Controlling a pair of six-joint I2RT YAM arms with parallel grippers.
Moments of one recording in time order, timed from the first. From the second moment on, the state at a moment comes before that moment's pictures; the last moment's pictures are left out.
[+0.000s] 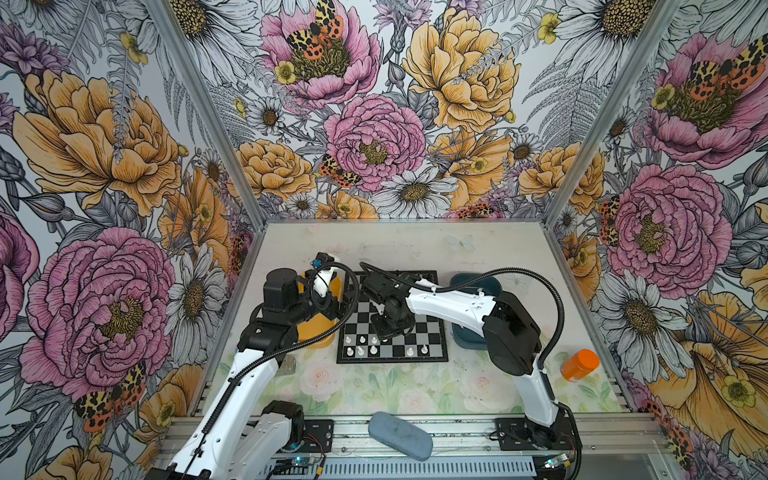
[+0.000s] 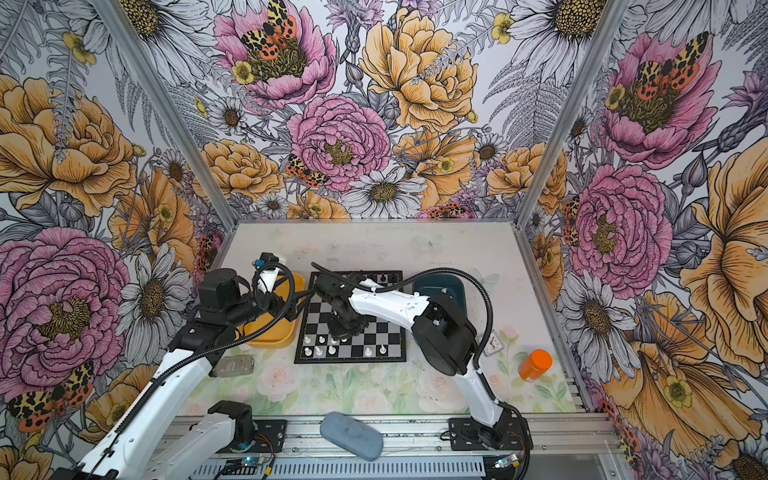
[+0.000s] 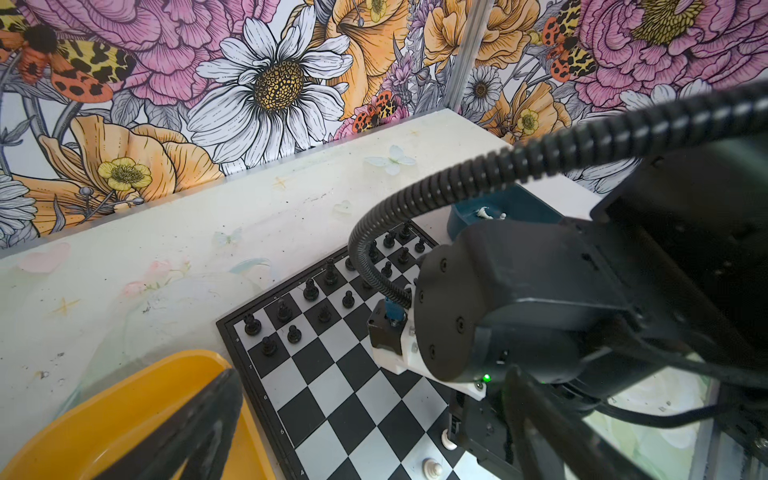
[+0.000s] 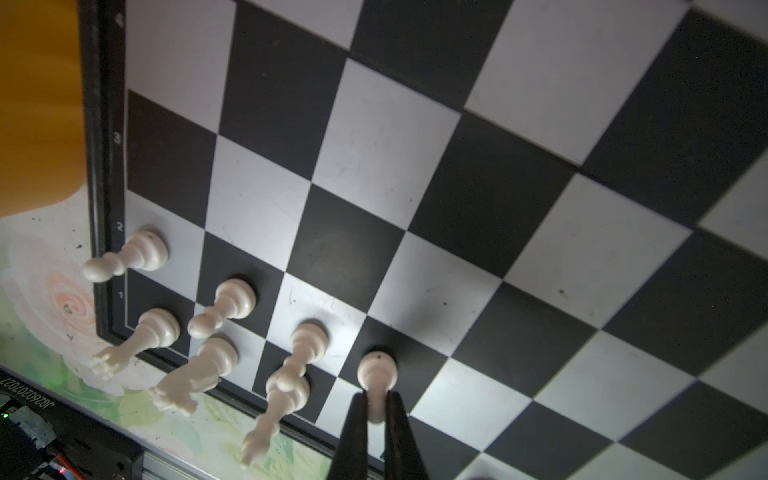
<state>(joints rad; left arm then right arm) -0.18 0.88 0.74 -0.26 0.51 0.10 0.94 2.12 1.74 -1.02 -0.15 0.54</state>
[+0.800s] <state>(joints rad) -0.19 0.85 0.72 -0.25 0.51 0.11 0.94 2.12 1.74 -1.02 -0.13 0.56</state>
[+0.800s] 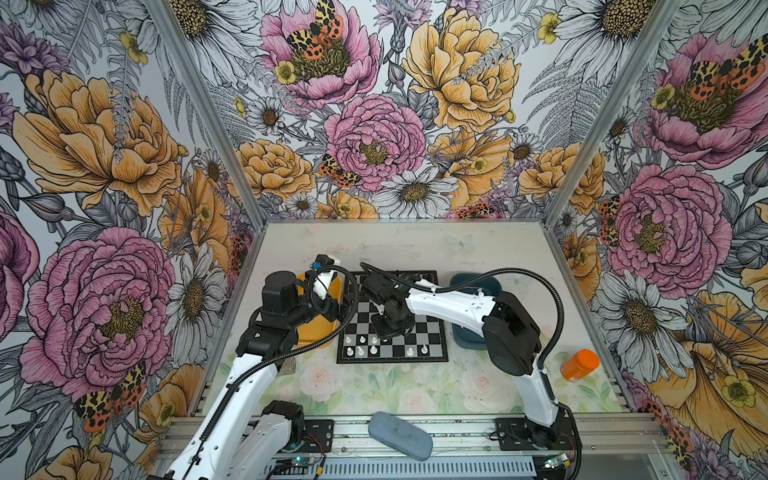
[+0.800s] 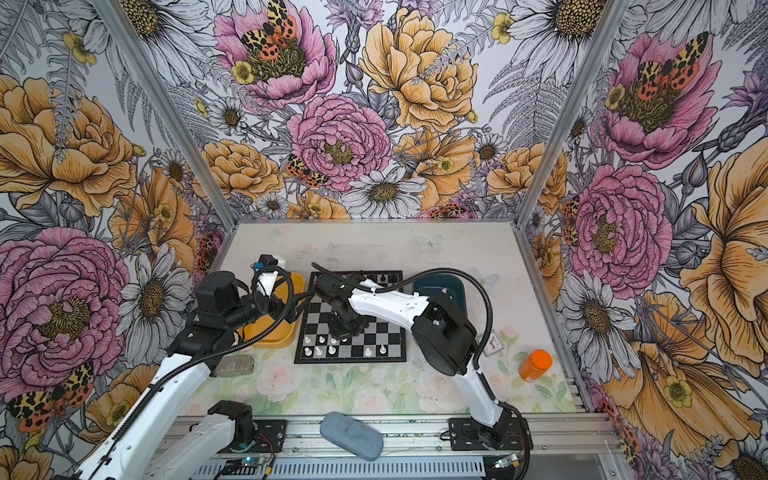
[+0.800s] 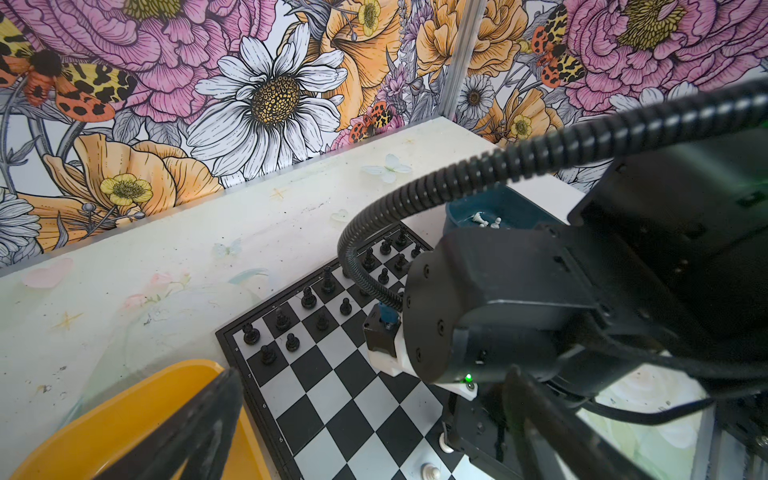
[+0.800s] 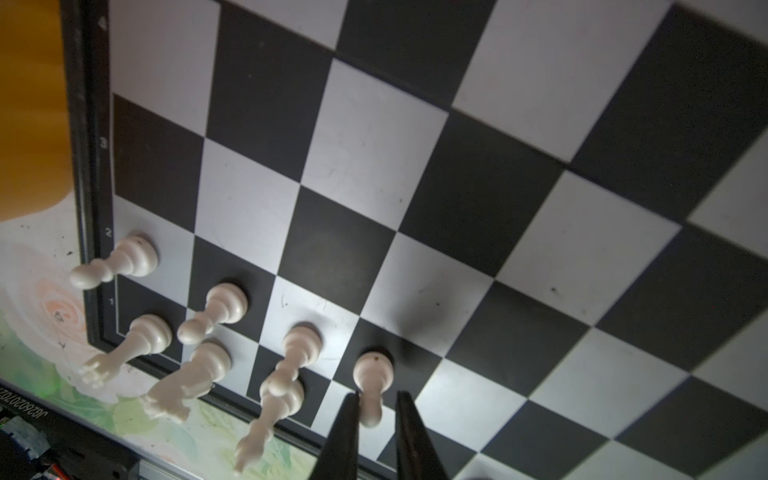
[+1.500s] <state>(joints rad) -0.20 0.84 0.72 -0.24 0.51 0.11 0.92 1.99 1.71 -1.02 -0.09 0.56</state>
